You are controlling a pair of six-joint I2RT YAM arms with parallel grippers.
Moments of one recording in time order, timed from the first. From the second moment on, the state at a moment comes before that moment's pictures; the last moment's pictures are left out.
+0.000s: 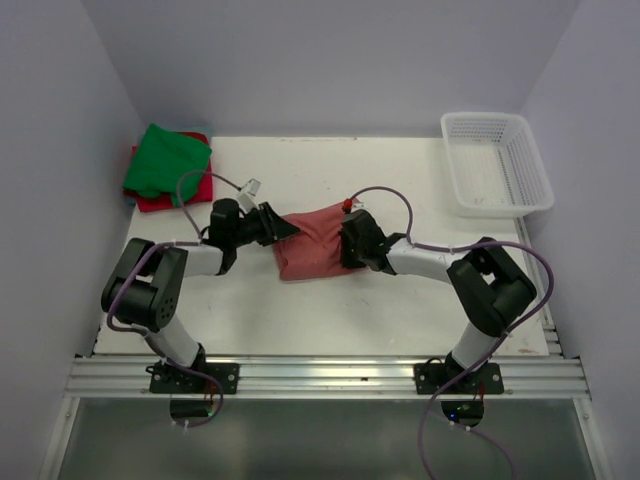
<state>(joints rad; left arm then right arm) -0.24 1.65 0.64 0.59 0.58 -0.74 0.70 1.72 0.92 -0.09 0.11 0.52</state>
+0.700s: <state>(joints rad) -0.39 2.12 0.99 0.85 0.80 -0.91 0.70 1.72 0.92 -0.09 0.11 0.53</state>
